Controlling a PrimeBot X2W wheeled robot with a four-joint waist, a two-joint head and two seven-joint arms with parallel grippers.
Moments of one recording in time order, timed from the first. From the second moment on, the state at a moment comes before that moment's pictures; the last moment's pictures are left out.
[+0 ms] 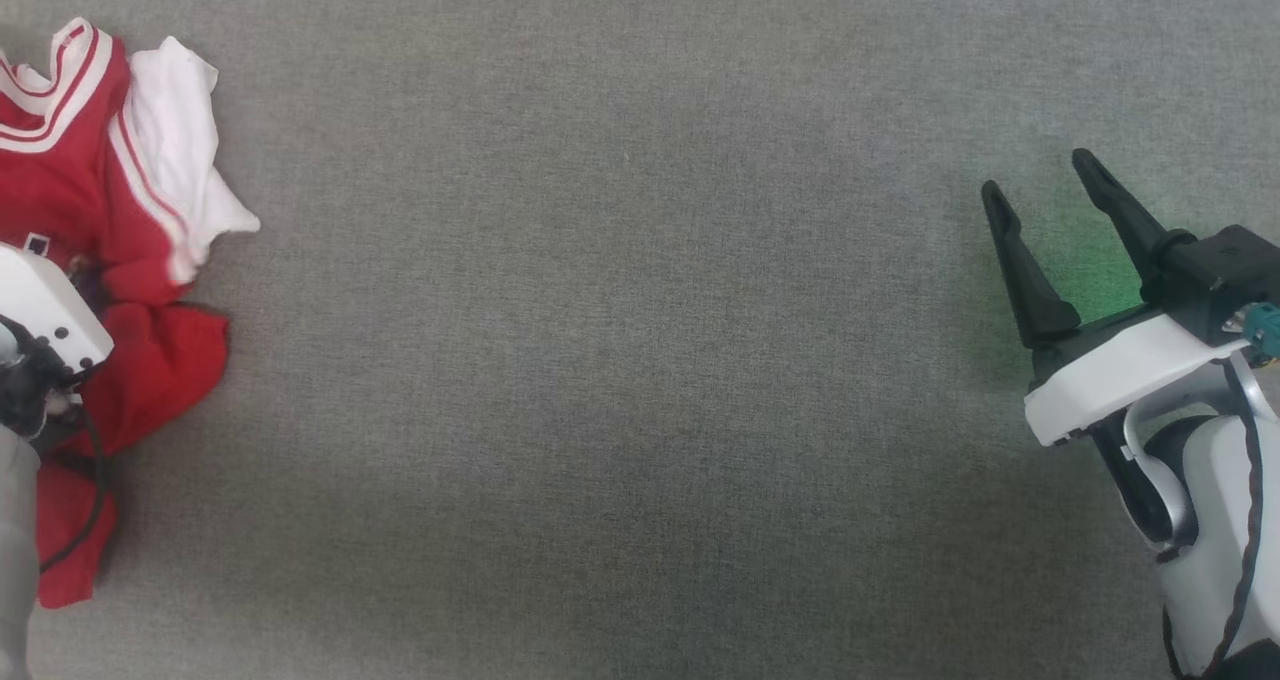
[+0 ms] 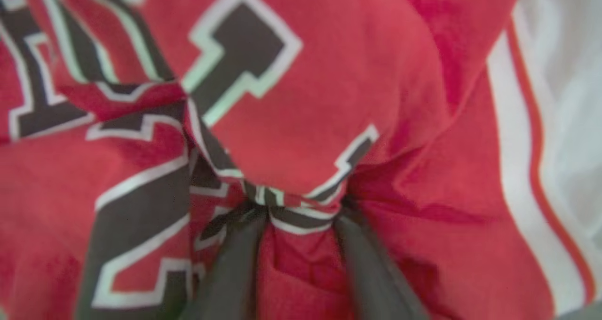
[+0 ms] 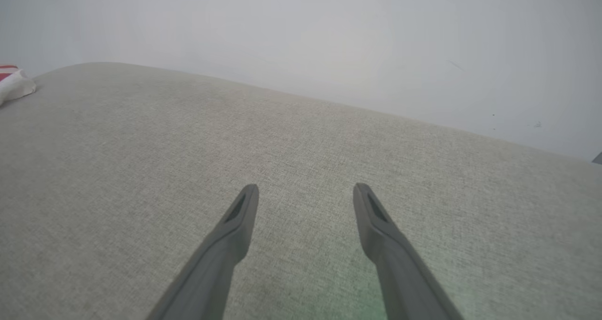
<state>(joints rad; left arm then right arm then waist) -0.91 0.47 0.03 1.21 -0.55 -0.11 0.32 -0.39 -0.31 0.14 0.10 0.25 0.13 -0.06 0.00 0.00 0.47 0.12</state>
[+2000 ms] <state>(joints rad) -0.77 0.75 -0.25 -0.08 -0.63 0.04 0.63 -0.26 -0.21 -0.04 0.25 0.23 0.13 -0.19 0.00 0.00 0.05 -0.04</state>
